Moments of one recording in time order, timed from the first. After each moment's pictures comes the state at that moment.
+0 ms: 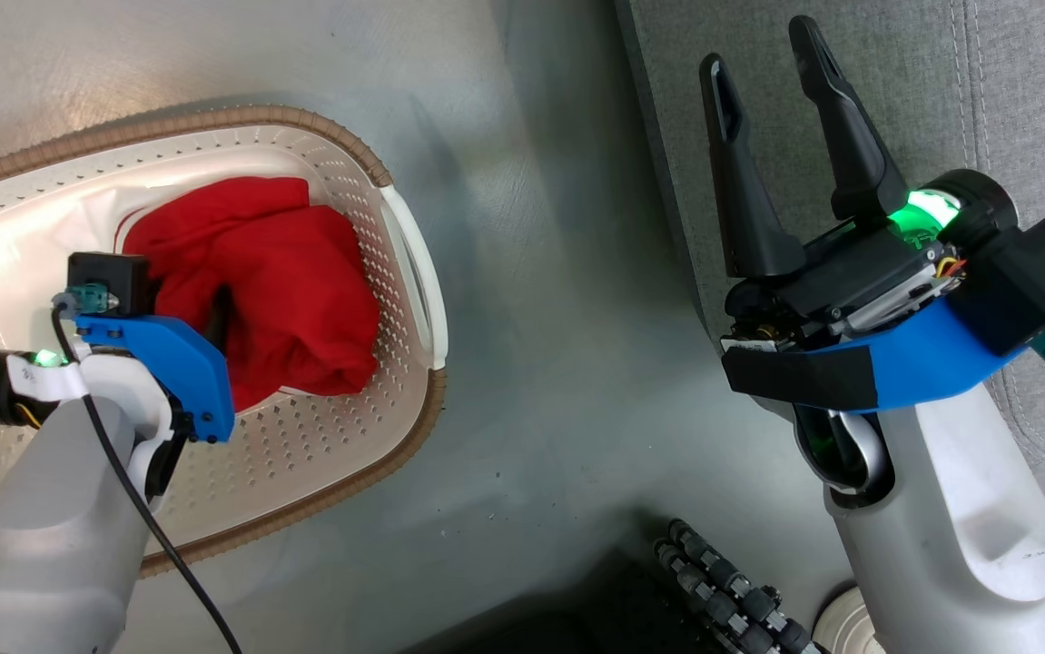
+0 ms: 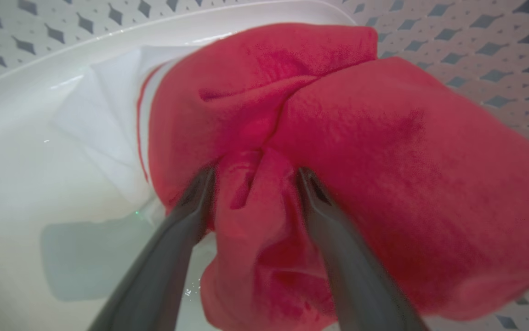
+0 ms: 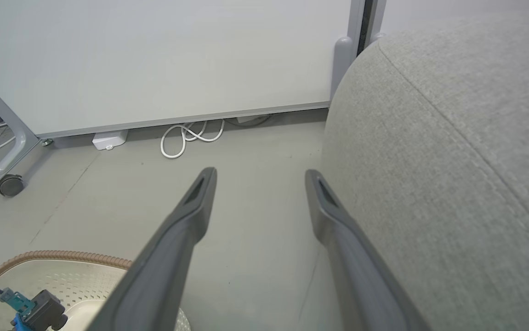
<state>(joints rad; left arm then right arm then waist) -0.77 0.34 -0.52 0.99 -0.54 -0.12 -0.01 -0.57 -0.05 0.25 0.01 0.29 0.13 -0.26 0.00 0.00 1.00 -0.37</state>
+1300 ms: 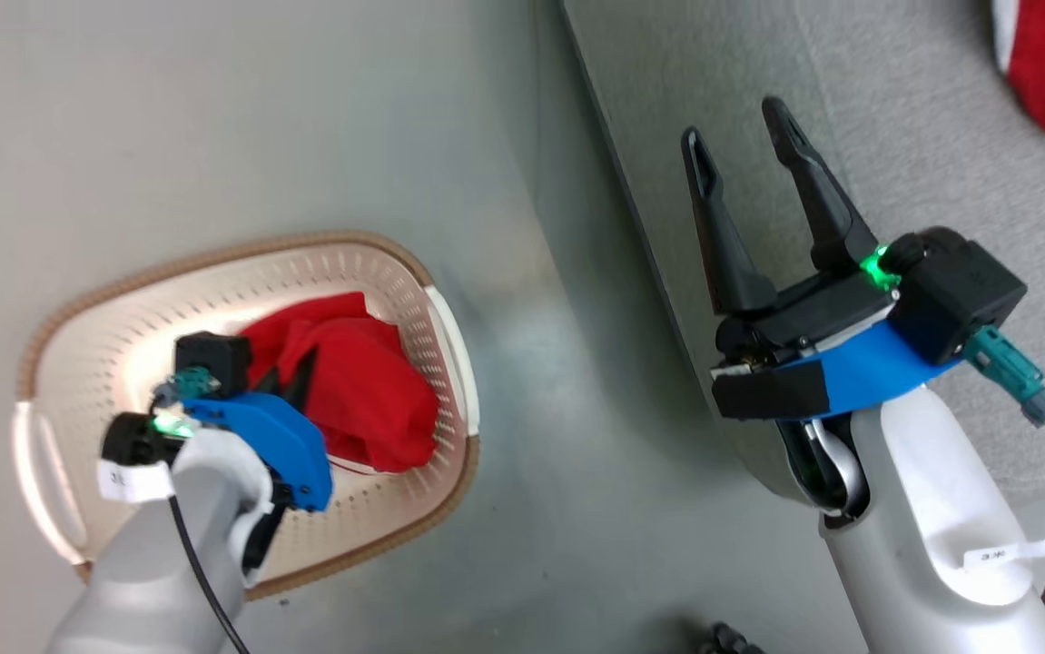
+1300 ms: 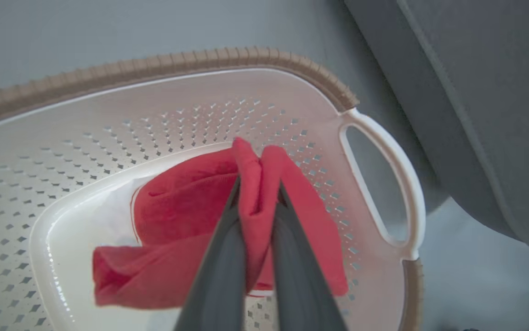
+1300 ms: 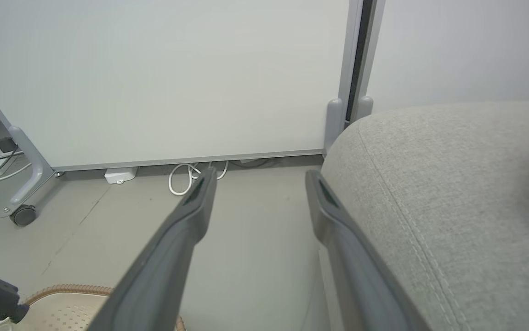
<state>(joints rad) -0.69 0.28 -0.76 0.97 -0.78 -0.13 -0.17 -0.54 -0.05 0.24 0.15 0.24 0.13 -0.26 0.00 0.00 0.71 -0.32</state>
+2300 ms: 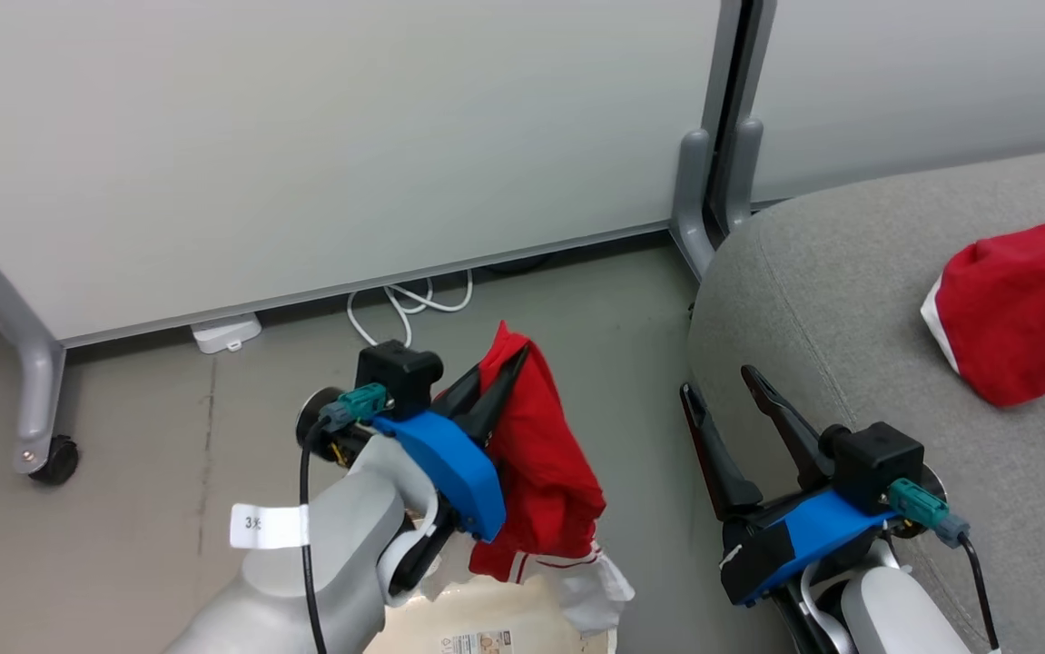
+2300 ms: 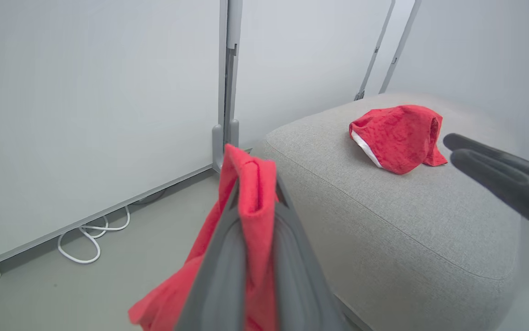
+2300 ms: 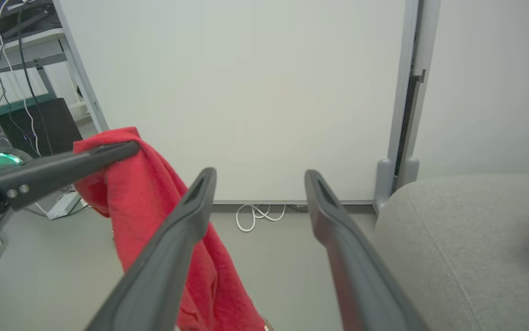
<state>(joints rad) -0.67 0.19 -1.01 0.72 -0.92 -0.13 -0.26 -0.23 -0.05 0.21 0.28 0.21 0.13 -0.16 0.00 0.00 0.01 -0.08</state>
